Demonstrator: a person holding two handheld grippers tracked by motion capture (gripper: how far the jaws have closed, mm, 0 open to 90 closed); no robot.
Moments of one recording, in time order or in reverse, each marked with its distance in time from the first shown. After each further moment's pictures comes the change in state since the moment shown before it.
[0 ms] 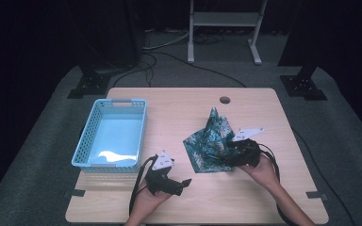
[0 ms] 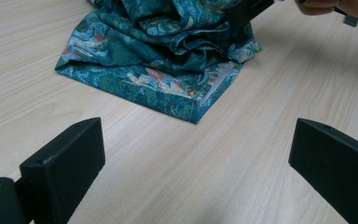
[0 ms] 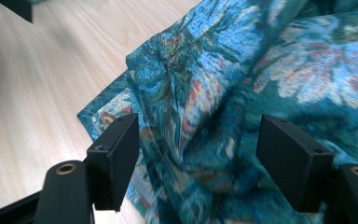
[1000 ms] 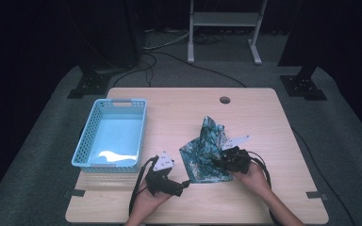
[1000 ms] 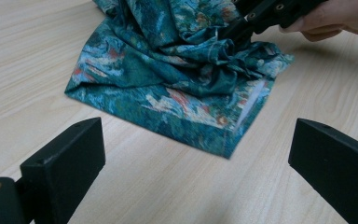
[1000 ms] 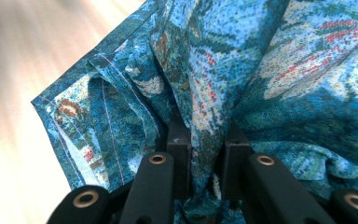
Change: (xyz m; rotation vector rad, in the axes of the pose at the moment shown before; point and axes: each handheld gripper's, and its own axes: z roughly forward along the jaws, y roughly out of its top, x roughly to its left) left arm -0.001 -0.004 0.004 0.024 0.013 0.014; right arm 0.023 -0.014 0.029 0.095 0.048 0.030
